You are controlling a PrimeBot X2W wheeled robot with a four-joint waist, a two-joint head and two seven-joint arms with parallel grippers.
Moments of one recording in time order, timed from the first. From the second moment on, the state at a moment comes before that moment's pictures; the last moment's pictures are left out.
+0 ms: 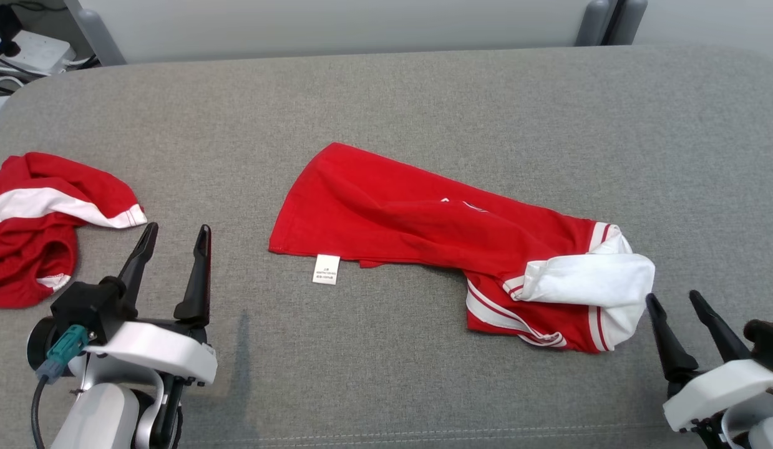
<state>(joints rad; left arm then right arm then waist) -0.22 0.27 -0.20 0.16 -0.43 0.05 -0.17 -0.20 -0.33 0.25 0.46 0.52 0.13 -0.23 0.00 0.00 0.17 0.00</state>
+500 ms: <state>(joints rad) -0.06 0.32 -0.15 0.11 -0.46 0.10 -0.16 -0.09 -0.30 0.10 0.24 0.40 0.13 -0.23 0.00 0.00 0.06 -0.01</state>
